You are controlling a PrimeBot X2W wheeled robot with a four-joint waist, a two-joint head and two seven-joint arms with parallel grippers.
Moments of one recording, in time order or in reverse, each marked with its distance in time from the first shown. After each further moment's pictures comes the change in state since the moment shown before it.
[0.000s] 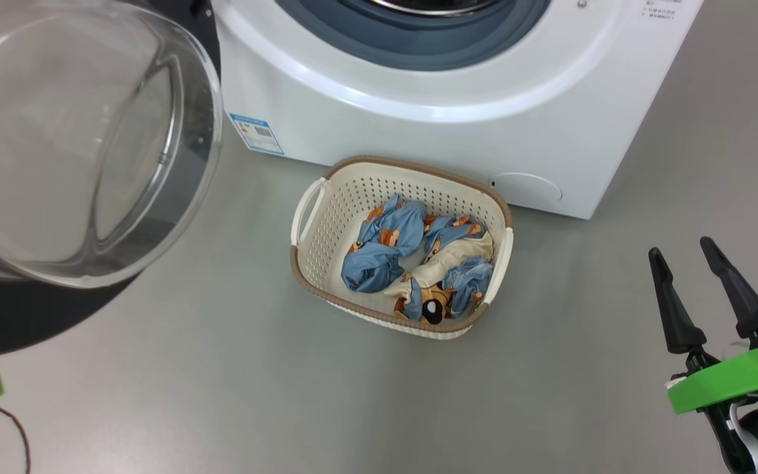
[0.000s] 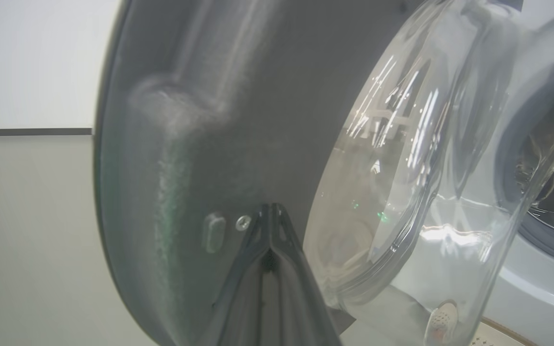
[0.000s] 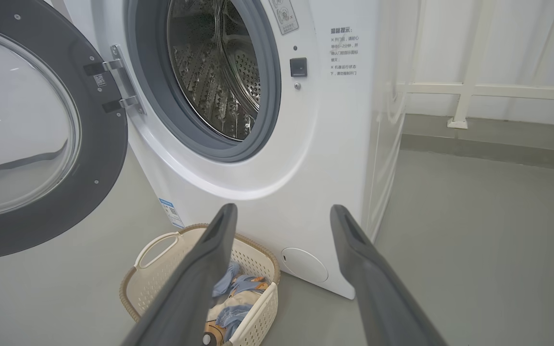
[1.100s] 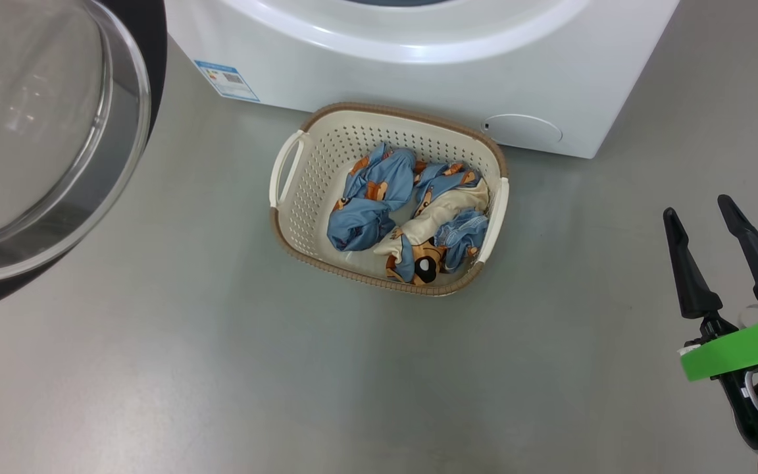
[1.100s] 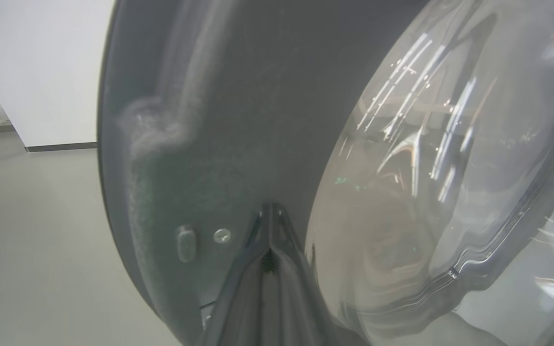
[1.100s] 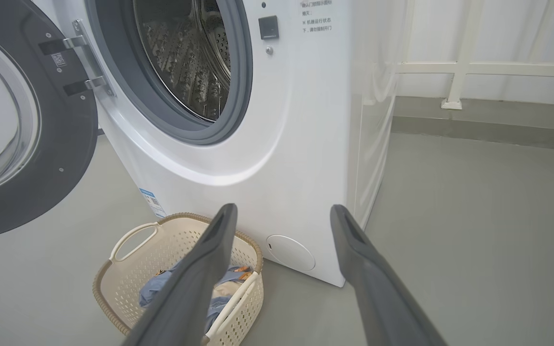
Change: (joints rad) left arm -0.201 0.040 0.277 0.159 0.209 -0.031 -0.006; right arm -0.076 -0.040 -0.001 -0.020 0.000 0.000 0.000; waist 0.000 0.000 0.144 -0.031
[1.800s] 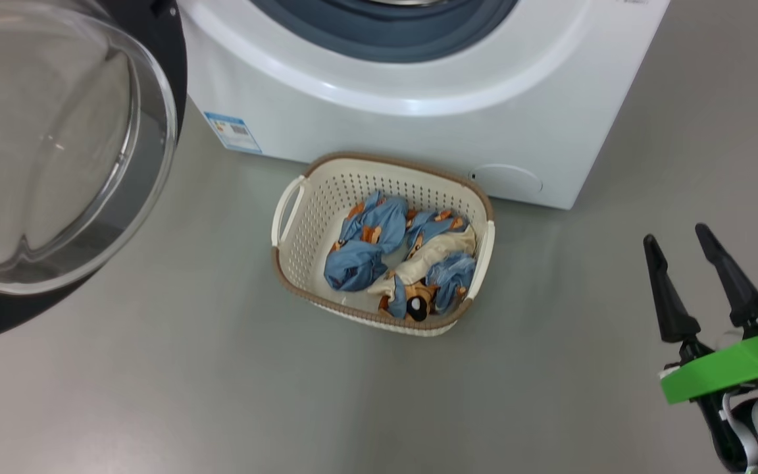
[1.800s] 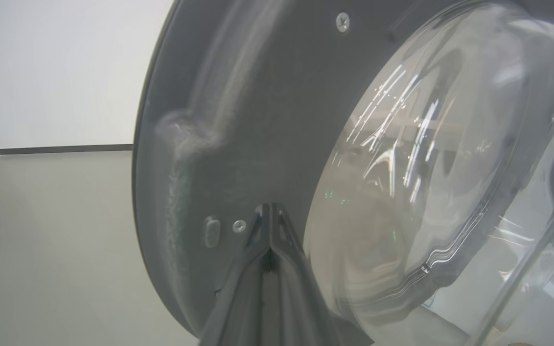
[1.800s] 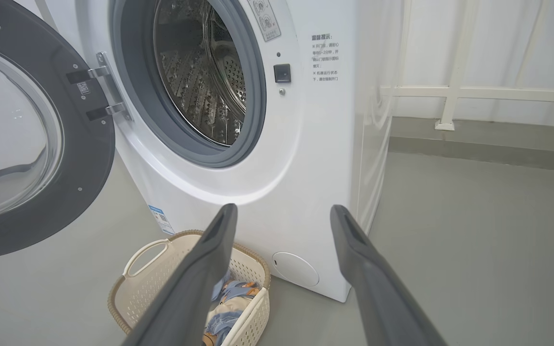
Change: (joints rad) left arm 0.088 -0.050 0.018 -0.068 0.058 -0.074 0.000; right arm 0.035 0.050 0.008 0.027 -0.002 0.000 -0.003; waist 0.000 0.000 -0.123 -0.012
